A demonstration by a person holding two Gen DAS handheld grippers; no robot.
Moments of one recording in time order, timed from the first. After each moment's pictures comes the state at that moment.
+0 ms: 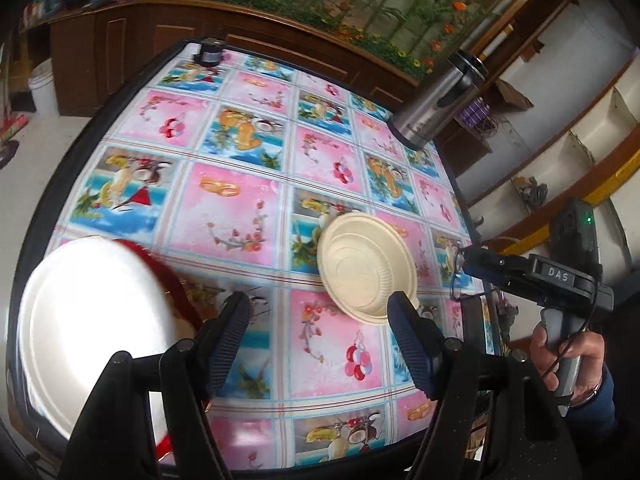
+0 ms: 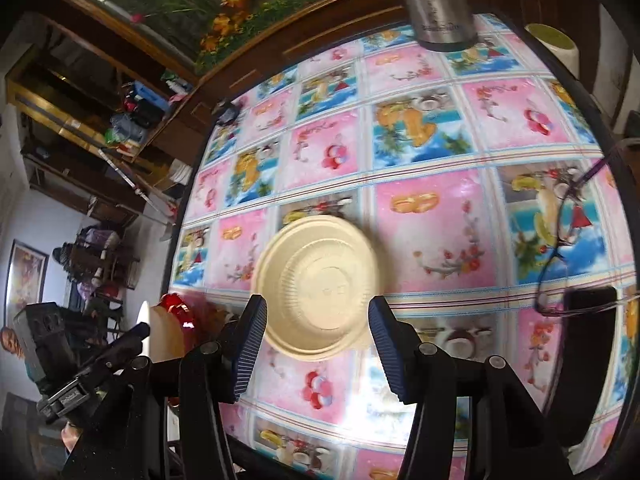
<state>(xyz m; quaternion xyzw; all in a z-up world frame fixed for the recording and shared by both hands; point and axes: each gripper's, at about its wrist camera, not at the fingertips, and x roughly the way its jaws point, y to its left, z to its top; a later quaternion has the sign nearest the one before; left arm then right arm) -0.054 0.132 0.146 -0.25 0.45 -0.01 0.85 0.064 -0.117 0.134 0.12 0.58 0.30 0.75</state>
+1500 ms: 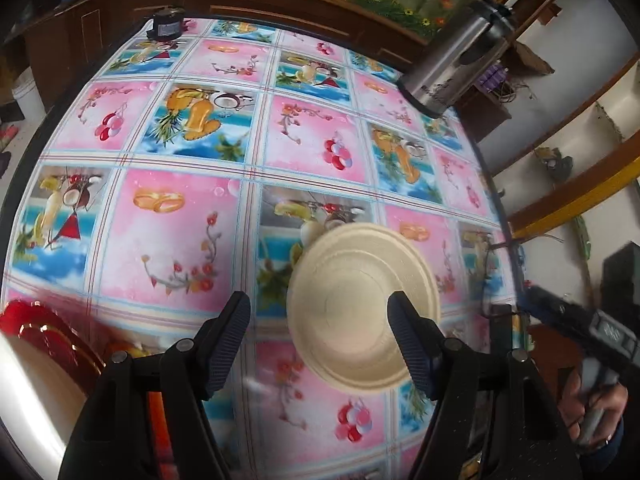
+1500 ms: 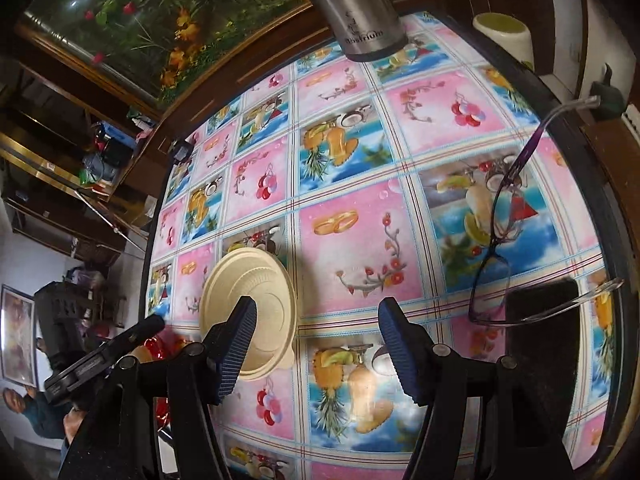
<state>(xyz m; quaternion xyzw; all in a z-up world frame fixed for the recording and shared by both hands) 0.064 0.086 0.091 -0.21 0.52 -0.01 0.83 0.086 -0.191 0.111 0.16 0.58 0.23 0.77</state>
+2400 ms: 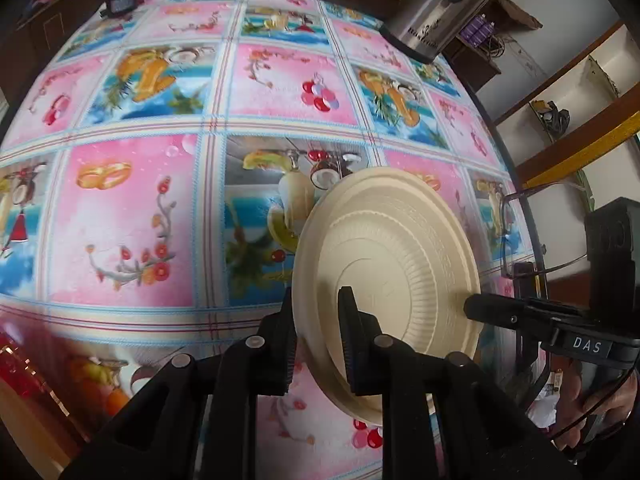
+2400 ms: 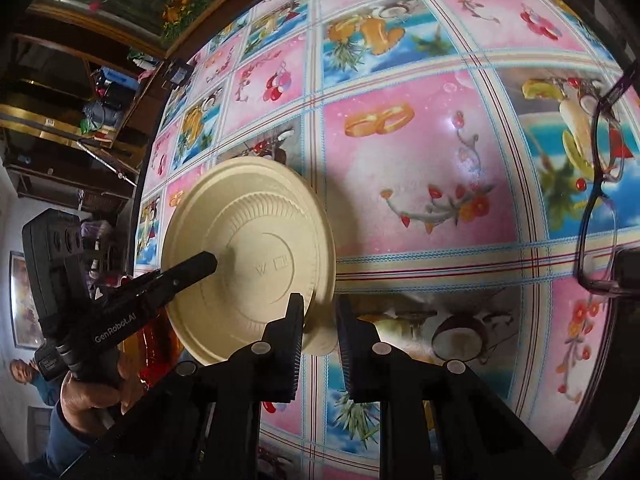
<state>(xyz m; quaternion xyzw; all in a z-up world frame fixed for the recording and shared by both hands) 0.072 0.061 0.043 -0.17 0.56 -0.06 0.81 0.075 -0.131 0.040 0.11 0.65 0.27 0.71</state>
